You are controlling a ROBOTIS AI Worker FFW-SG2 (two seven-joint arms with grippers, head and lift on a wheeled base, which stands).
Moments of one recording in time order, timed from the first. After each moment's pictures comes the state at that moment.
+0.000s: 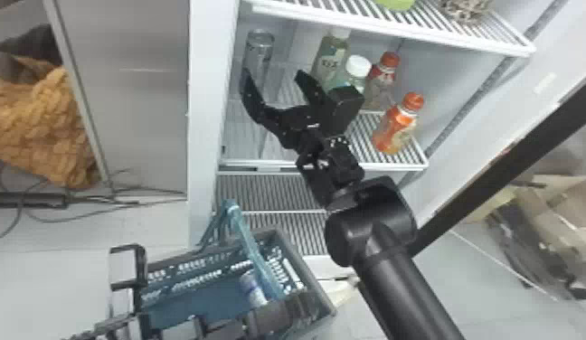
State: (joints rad) left arm 0.35 0.24 -0.31 -1.95 1.22 0.90 -0.60; right arm -0.15 -0.25 0.28 -1.51 -0.28 -0.10 0.08
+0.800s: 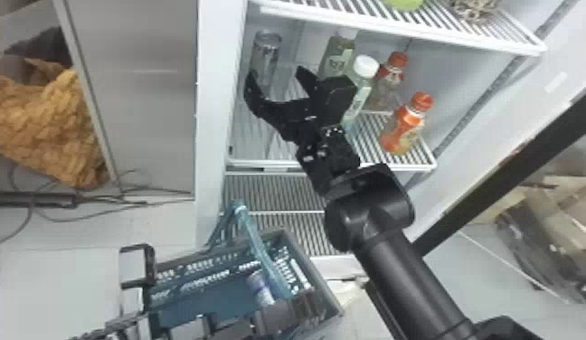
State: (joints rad) left arm 0.35 0.25 -0.32 -1.94 1.23 0.90 -0.60; right arm -0.25 -0.25 0.34 -1.40 -0.29 -0.11 0.04
